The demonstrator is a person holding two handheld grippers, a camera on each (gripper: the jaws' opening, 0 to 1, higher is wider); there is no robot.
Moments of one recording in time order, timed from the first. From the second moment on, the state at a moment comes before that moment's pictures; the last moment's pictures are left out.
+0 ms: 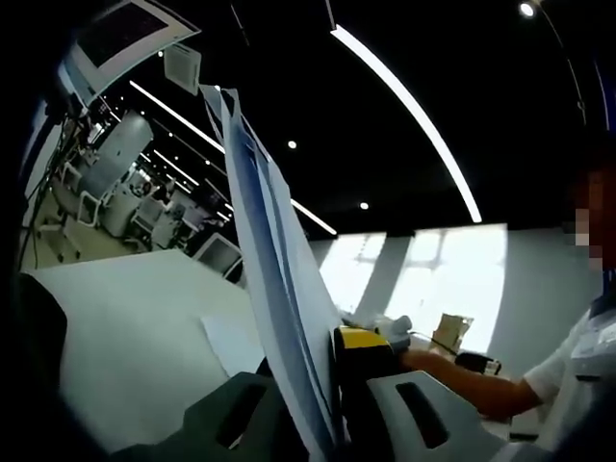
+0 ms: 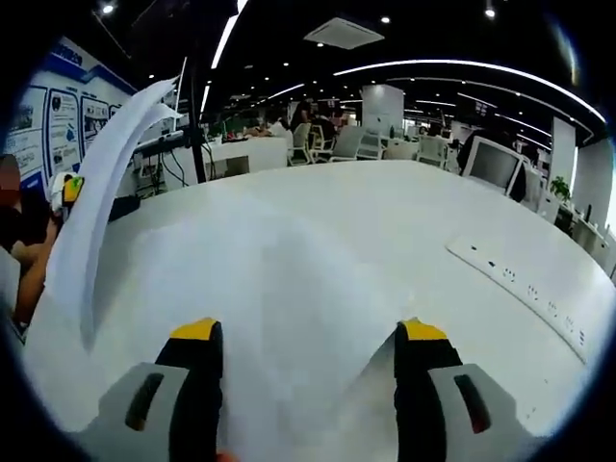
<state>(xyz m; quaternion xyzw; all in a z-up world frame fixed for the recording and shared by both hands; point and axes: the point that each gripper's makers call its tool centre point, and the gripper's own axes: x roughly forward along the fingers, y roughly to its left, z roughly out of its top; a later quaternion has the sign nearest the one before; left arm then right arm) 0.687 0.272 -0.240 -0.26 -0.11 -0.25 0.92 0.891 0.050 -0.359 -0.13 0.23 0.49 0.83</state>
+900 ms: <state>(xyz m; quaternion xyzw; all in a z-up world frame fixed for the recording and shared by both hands) 0.686 0.270 -0.240 -0.26 -0.11 -0.25 0.93 0.886 0.029 -0.352 -0.13 0.24 0.49 0.83</state>
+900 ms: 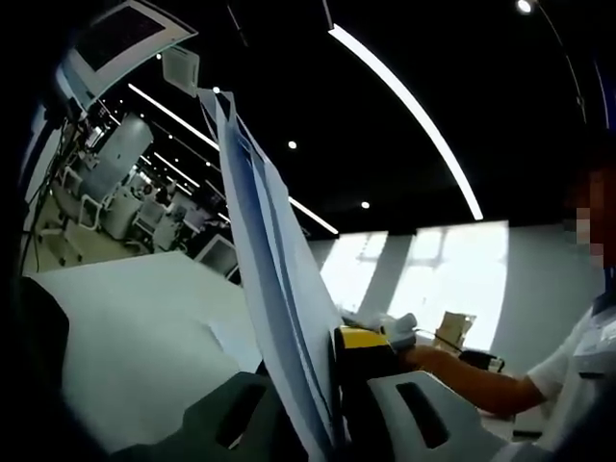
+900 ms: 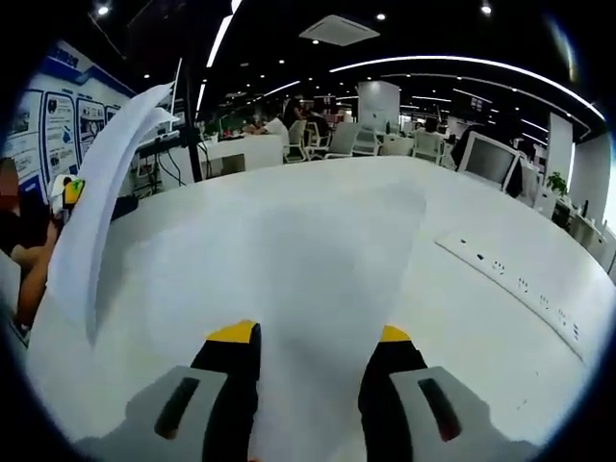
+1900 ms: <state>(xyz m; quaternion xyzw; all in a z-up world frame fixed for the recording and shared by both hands) 0.687 0.272 -0.240 -0.26 -0.12 -0.25 0.93 0.892 0.021 -0.347 -0.03 0.29 0.47 0.83</state>
